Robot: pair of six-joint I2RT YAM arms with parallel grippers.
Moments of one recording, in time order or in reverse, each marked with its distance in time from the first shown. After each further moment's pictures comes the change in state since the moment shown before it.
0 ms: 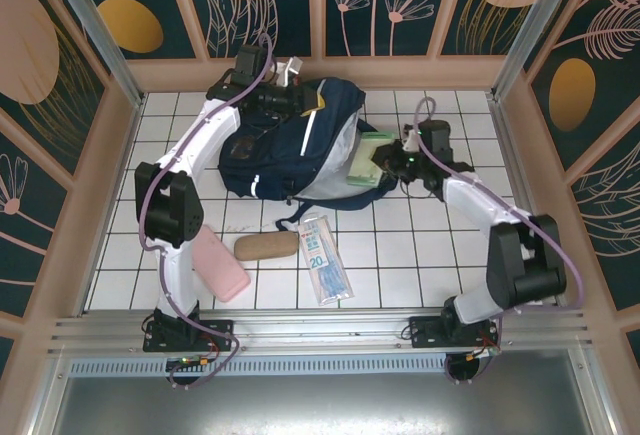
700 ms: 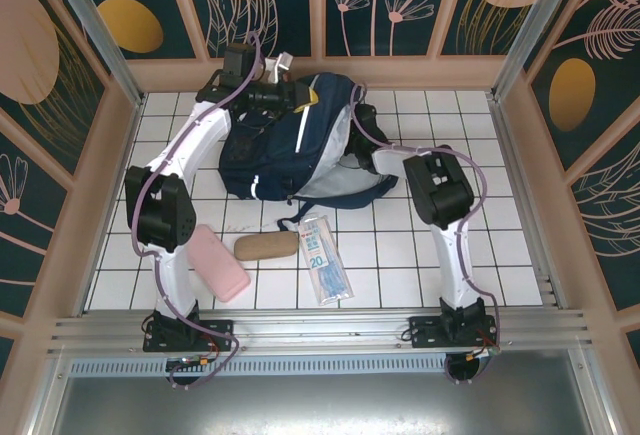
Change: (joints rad) left arm 0.037 -0.056 -0.075 0.097 0.051 -0.069; right arm 0.193 0.773 0.551 0.492 -0.119 0.345
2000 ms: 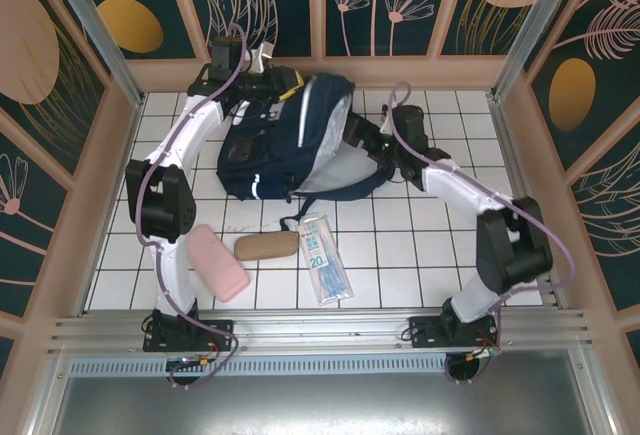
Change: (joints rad) left arm 0.071 0.082 0.085 0.020 -0.137 0.017; right arm -0.060 -0.727 -0.437 -0.426 0.352 -0.396
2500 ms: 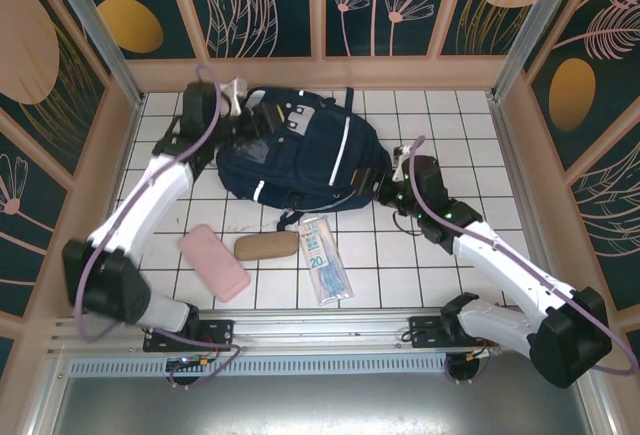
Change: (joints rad) left arm -0.078 -0.681 -0.725 0.108 -0.314 0.036; right arm 0.200 -0.508 -0.329 -0.193 0.194 -0.056
